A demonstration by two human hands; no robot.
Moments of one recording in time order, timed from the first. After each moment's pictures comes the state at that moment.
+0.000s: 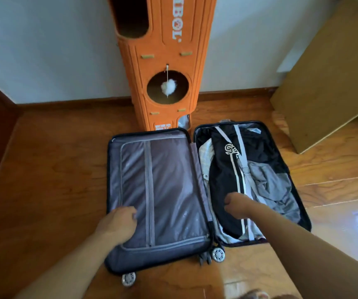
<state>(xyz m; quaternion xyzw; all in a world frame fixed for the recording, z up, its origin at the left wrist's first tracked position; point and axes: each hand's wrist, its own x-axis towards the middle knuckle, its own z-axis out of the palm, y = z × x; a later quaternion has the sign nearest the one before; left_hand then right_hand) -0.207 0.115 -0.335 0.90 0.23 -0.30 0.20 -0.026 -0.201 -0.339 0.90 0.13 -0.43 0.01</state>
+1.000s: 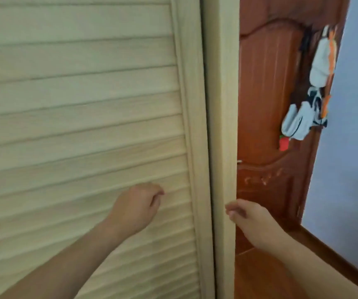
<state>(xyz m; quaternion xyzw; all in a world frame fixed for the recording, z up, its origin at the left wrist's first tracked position) -0.777 0.040 0.404 0.77 0.60 0.20 -0.12 -0.464 0.064 0.355 0.54 0.72 -0.31 -0.31</state>
